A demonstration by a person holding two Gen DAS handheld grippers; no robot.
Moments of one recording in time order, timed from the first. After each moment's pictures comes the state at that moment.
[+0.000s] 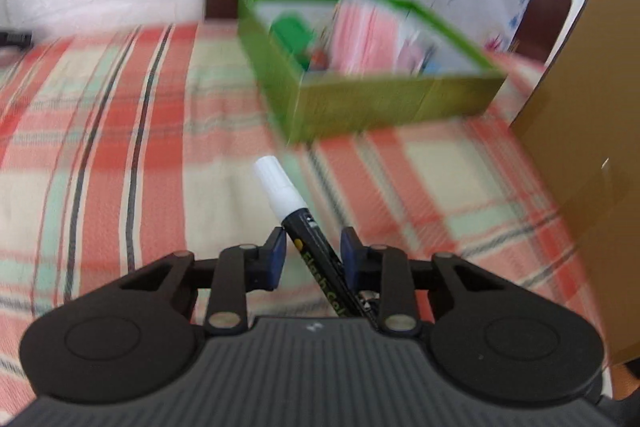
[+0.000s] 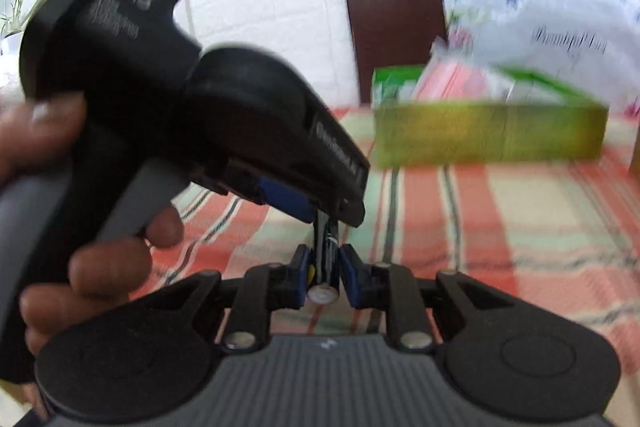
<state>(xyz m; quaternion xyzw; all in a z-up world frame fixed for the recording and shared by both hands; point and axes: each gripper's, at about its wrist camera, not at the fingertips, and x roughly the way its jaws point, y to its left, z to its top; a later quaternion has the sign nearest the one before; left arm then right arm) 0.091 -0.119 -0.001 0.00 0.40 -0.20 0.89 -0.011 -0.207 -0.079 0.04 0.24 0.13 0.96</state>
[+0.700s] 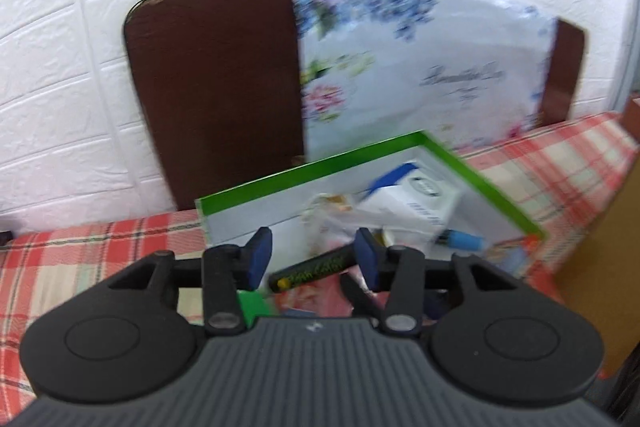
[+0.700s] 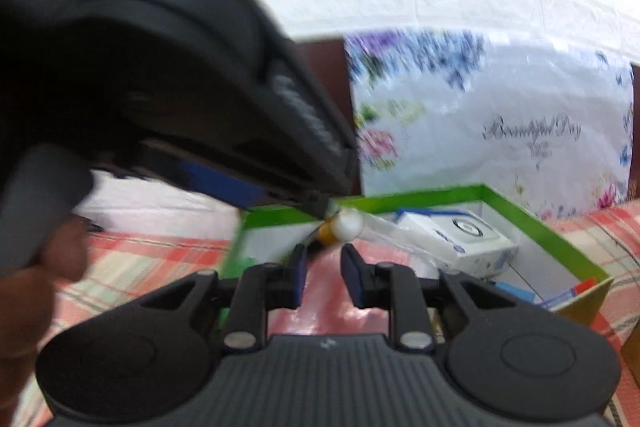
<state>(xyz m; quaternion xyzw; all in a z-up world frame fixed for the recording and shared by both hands) 0.226 -0.195 0.057 0.08 0.31 -0.19 0.93 0.183 -0.272 -0.051 0.06 0.18 0.01 0.98</state>
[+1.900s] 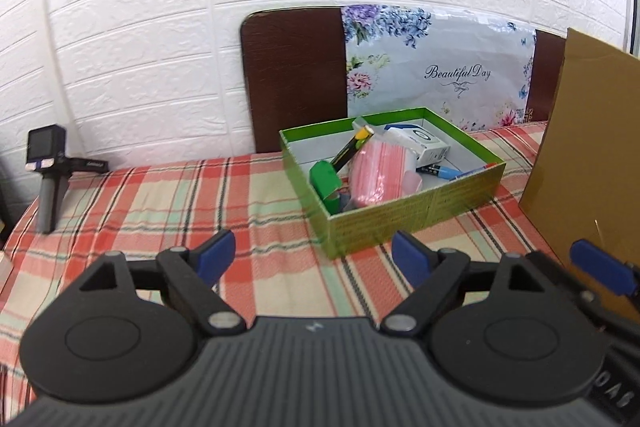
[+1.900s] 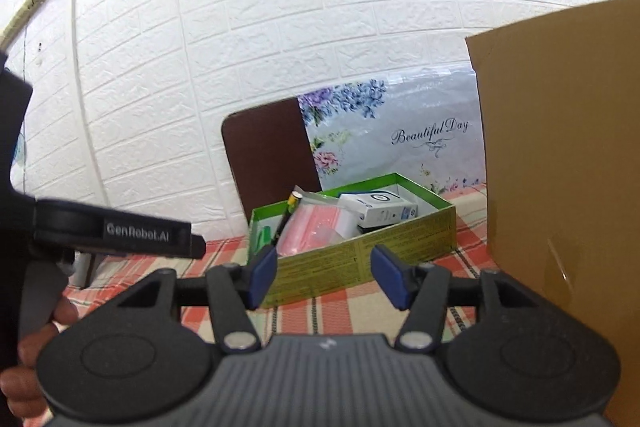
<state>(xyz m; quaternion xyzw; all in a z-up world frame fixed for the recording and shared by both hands) 0.037 -0.116 0.073 0.06 0.27 -0.13 0.95 -0.059 -0.289 0.003 0.13 0.14 -0.02 0.98</state>
